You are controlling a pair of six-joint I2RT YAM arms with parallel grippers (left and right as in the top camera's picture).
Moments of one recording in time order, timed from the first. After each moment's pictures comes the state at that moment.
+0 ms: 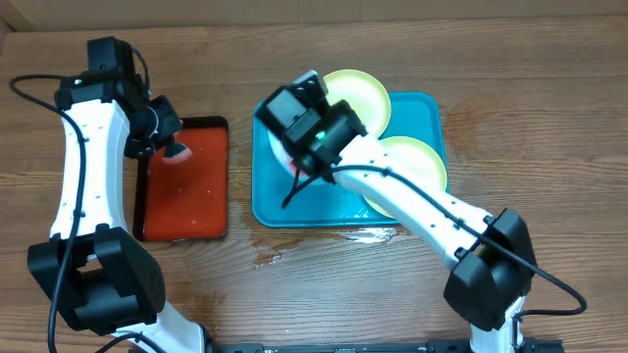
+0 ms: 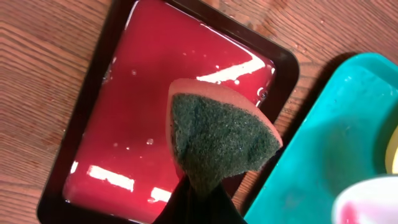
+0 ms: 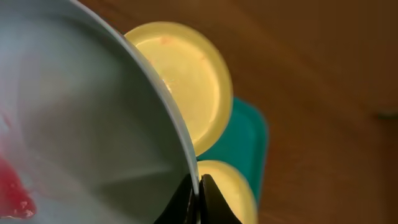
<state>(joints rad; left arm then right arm) 0.20 1.82 1.66 -1.16 0.07 -0.34 0.83 2.00 1.85 -1.03 0.78 0.18</state>
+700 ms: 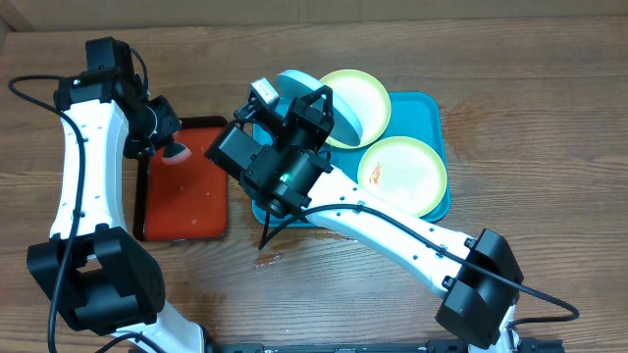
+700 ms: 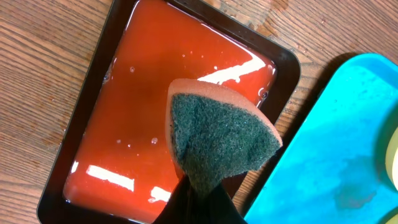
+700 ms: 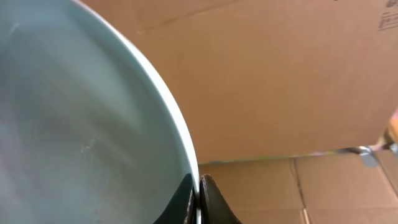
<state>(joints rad) 0.20 1.82 1.66 -1.16 0.07 -0.34 0.99 2.00 1.86 -0.89 1.35 -0.24</state>
